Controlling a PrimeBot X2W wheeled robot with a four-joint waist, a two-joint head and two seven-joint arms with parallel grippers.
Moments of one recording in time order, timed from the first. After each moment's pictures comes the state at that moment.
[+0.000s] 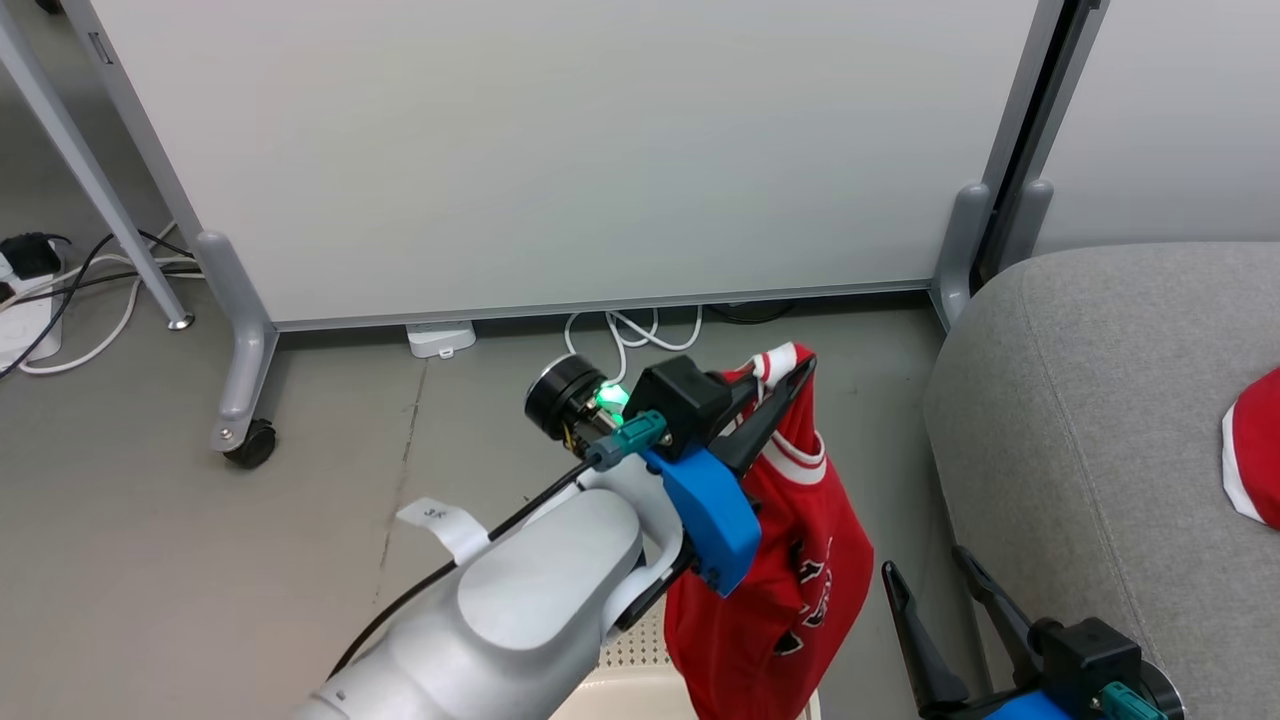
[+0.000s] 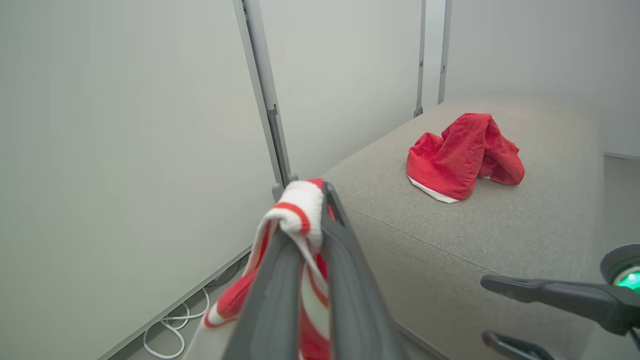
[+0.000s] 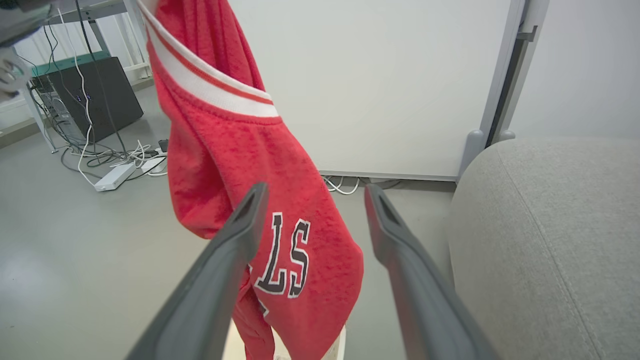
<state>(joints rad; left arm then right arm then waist) -0.77 0.05 -1.08 0.66 -0.68 -0.09 -0.24 0.08 -0.05 0.11 0.14 0.12 0.13 -0.15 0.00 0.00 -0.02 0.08</state>
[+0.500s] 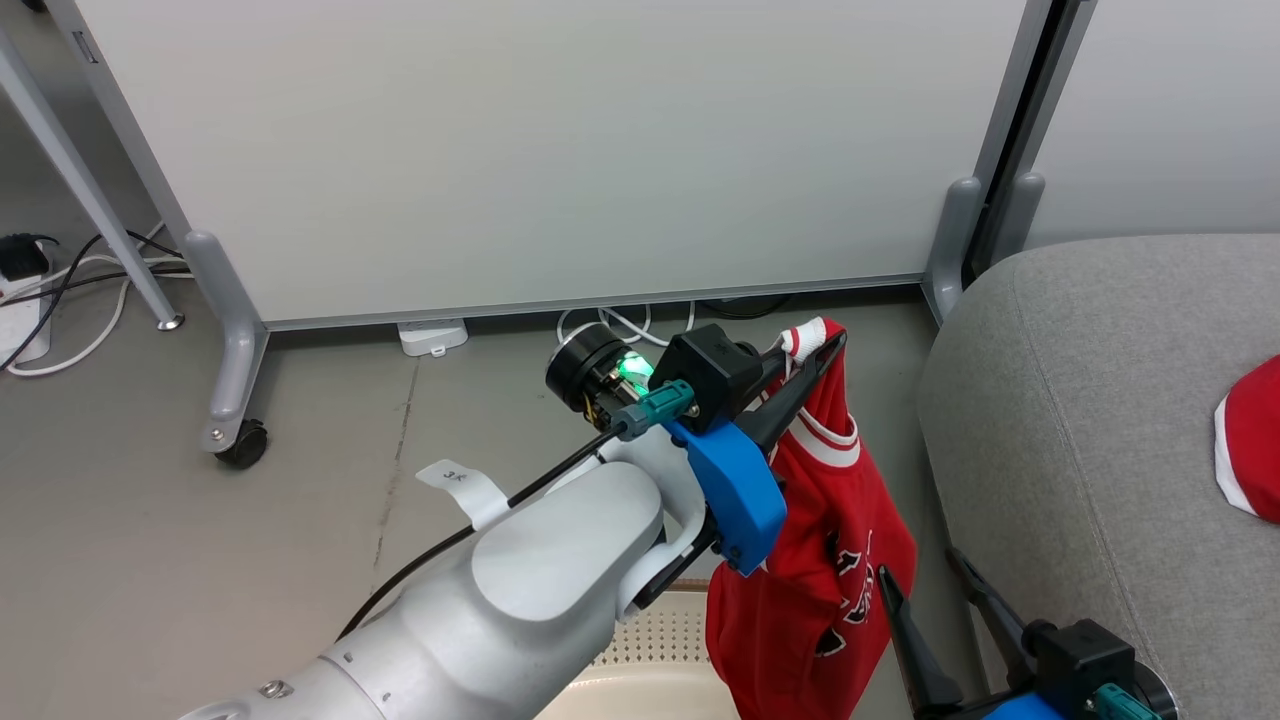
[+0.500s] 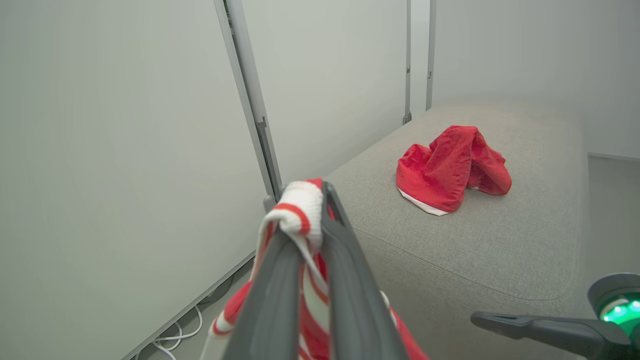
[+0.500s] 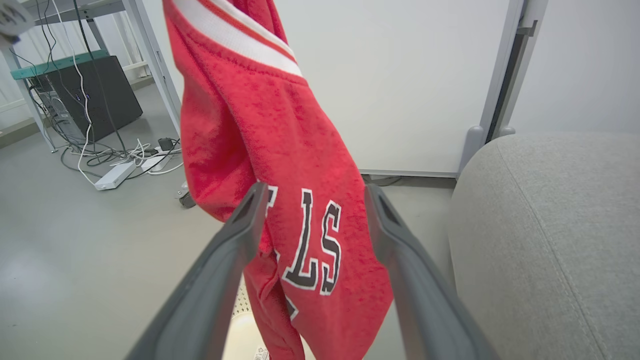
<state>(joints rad) -0.86 0.05 -1.18 0.64 -0.78 -0.05 -0.23 0.08 -0.05 0.12 0.14 0.13 0.13 -0.15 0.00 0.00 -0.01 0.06</state>
